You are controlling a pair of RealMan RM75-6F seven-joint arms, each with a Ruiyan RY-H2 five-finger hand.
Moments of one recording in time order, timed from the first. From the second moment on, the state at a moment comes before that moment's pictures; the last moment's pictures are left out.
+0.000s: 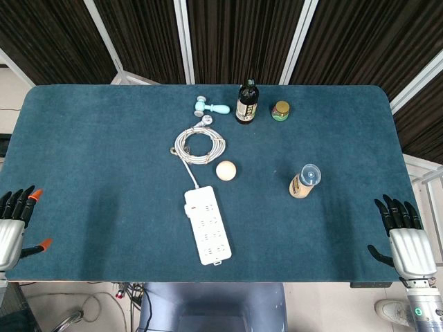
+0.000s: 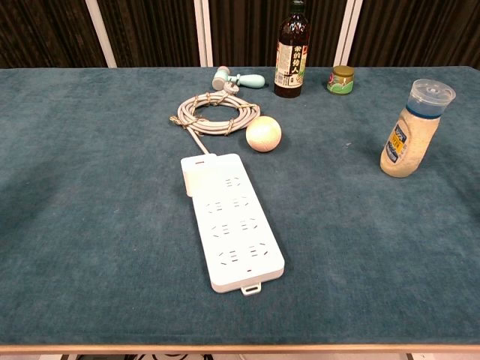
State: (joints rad) left arm -0.10 -1.14 -0.04 -1.59 1.51 1.49 0.11; right arm 0.09 -1.13 0.05 -1.61 -1.50 1.46 -0.11
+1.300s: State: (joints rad) left arm -0.11 -1.12 -0.02 -1.61 1.55 1.48 0.12; right arm 0.09 -1.12 0.04 -1.62 -1.54 1.46 -0.07
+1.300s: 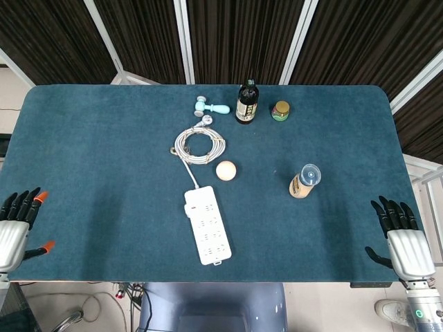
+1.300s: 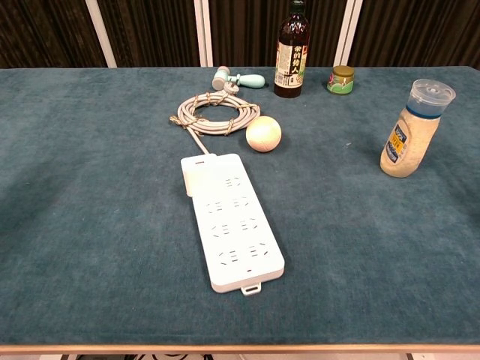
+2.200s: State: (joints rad) left arm -0.37 -1.03 -0.11 -1.96 1.45 1.14 0.31; right arm 0.24 -1.13 -0.10 -1.72 -1.90 1.27 -0.10
